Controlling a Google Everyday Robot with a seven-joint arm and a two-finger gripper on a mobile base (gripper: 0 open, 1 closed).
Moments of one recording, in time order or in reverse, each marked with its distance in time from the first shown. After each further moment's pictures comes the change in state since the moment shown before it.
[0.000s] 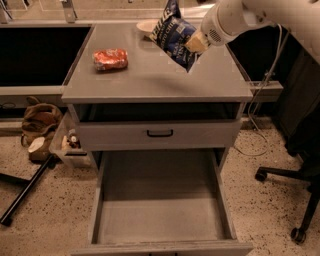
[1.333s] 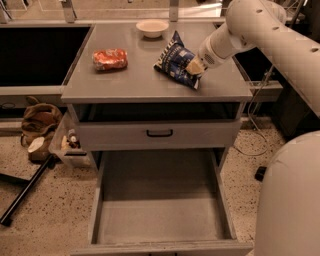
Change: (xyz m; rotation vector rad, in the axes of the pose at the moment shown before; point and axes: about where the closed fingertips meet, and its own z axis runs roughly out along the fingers) arm 0.073 0.016 0.089 -0.151 0.123 0.104
